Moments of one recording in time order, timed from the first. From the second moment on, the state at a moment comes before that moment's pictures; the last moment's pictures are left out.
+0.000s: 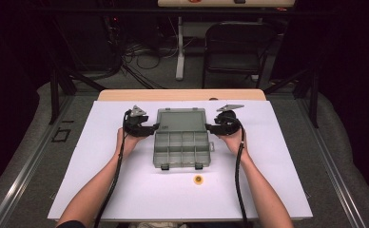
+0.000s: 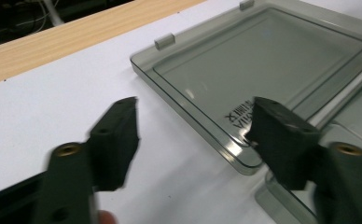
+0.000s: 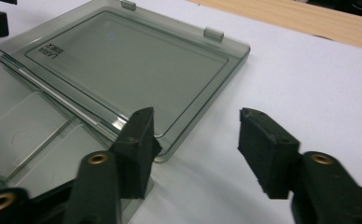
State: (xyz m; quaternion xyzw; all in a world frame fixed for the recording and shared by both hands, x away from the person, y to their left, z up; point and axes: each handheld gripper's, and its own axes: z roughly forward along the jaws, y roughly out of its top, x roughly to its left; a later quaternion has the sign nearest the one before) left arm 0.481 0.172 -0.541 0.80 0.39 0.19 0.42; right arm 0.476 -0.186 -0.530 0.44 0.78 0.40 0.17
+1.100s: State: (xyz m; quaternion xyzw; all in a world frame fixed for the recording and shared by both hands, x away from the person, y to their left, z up) left arm 0.381 0.163 -0.504 0.82 0.30 0.22 0.44; right arm 0.373 -0.222 -0.509 0.35 0.78 0.46 0.22
